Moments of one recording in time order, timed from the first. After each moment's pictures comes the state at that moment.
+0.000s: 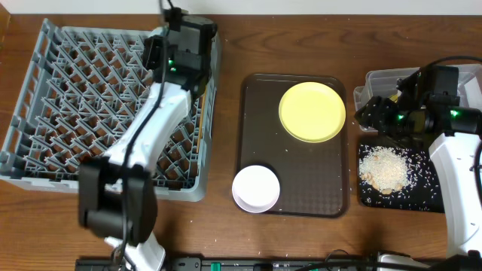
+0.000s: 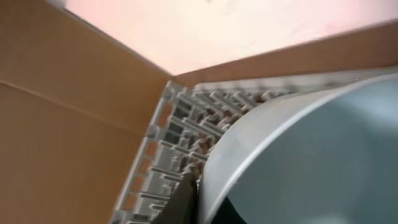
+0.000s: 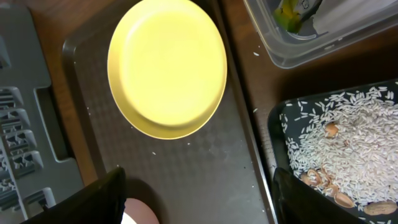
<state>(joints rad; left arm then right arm) -0.28 1.85 1.45 -0.30 -0.98 0.25 -0.11 1.42 1.21 -0.96 -0.32 0.41</state>
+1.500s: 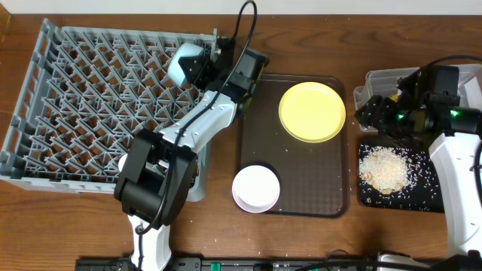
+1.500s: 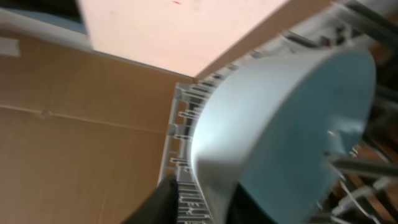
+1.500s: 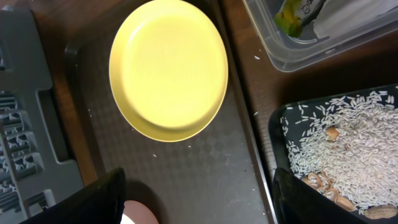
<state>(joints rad) -0.49 2.02 1.43 -0.31 -1.25 0.32 -0.11 1.42 1.21 -0.95 -0.32 0.41</state>
